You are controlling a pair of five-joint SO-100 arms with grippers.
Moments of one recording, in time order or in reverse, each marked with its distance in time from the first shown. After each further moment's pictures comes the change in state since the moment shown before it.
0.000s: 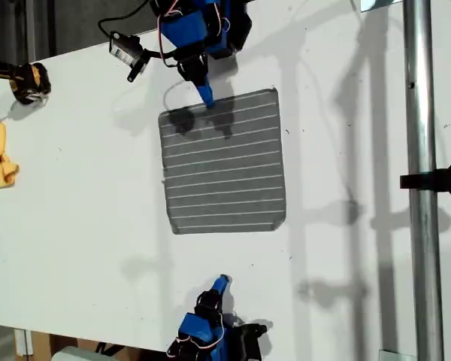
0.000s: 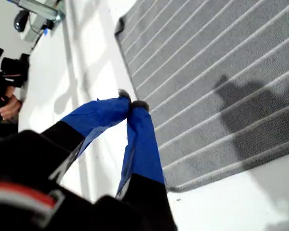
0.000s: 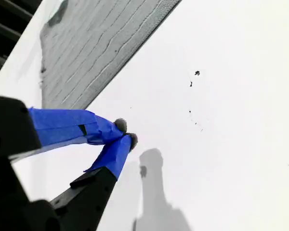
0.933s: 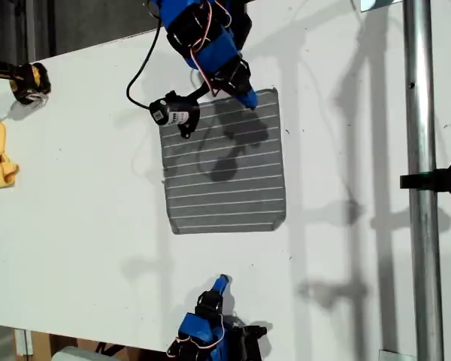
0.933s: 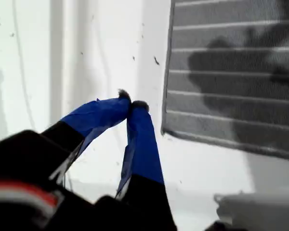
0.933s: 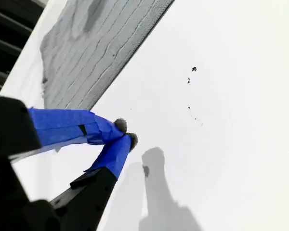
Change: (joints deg) arm 0 0.0 0.0 0.0 0.0 3.6; arm 1 -22.6 -47.0 -36.5 12.4 -19.6
